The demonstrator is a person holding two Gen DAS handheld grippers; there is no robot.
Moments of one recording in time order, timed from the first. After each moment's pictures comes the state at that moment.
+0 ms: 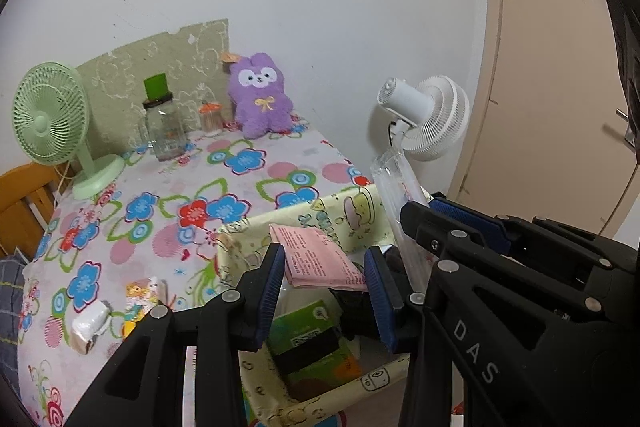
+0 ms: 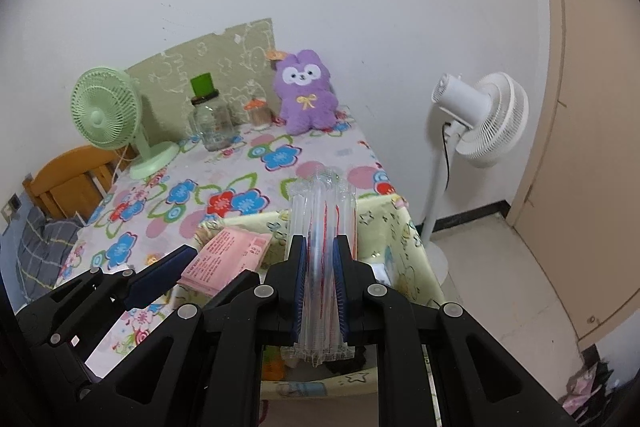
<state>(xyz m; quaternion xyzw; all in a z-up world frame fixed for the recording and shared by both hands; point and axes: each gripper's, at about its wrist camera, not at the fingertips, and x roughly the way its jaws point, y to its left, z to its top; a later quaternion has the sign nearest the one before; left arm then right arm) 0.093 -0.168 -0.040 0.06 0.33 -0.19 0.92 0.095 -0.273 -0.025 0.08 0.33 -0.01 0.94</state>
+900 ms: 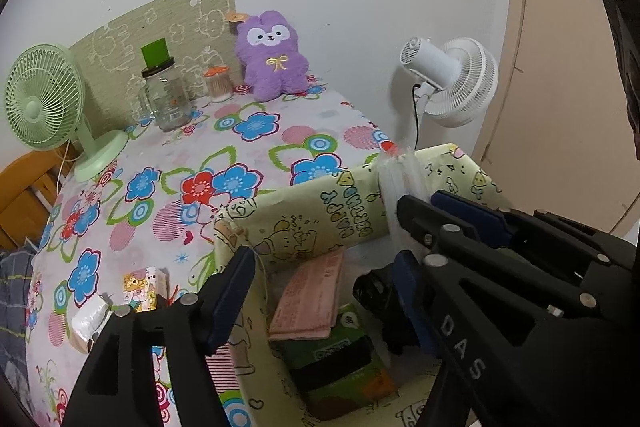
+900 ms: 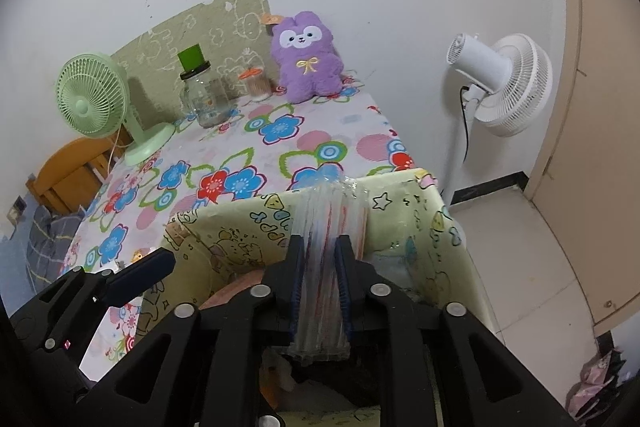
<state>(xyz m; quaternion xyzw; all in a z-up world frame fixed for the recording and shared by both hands) 0.133 -0.175 -0.067 0.09 0.39 -0.15 0.91 0.145 -0.282 -0.062 0.10 0.37 0.01 0.92</state>
